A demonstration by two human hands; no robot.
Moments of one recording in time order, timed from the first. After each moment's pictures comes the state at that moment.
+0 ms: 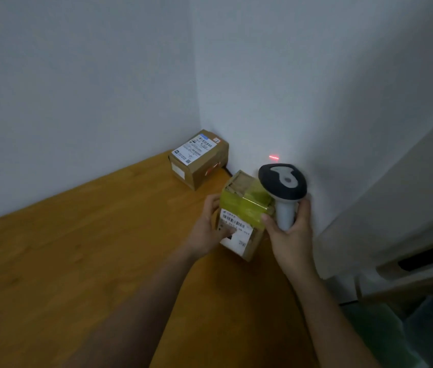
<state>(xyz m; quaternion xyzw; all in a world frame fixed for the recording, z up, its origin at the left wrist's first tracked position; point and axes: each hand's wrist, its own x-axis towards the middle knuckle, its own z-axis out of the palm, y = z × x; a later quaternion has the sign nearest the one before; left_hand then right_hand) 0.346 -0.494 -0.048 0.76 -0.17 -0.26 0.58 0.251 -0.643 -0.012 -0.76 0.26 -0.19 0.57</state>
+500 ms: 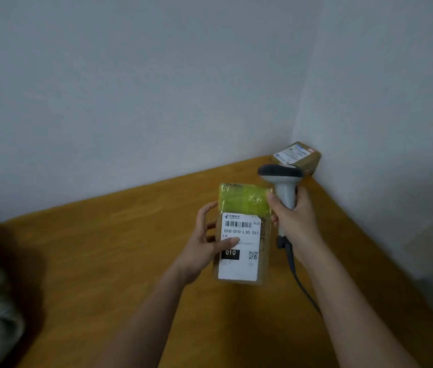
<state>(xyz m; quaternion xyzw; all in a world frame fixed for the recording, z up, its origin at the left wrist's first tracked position) 0.233 -0.227 0.015 0.69 -0.01 -0.21 0.70 0.223 -0.420 0.068 -0.73 0.17 -0.08 0.66</state>
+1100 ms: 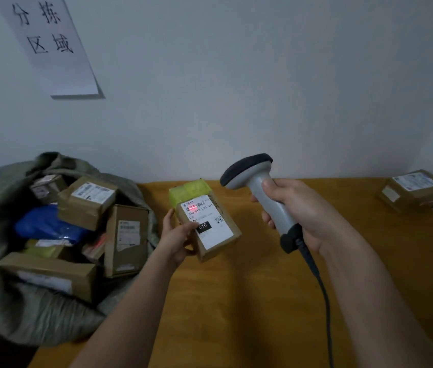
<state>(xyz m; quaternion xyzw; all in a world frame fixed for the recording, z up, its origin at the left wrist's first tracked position) 0.111 0.088 0.055 0.54 0.34 0.02 0.77 0.116 -0.147 0.195 -0.75 -0.05 0.21 0.63</state>
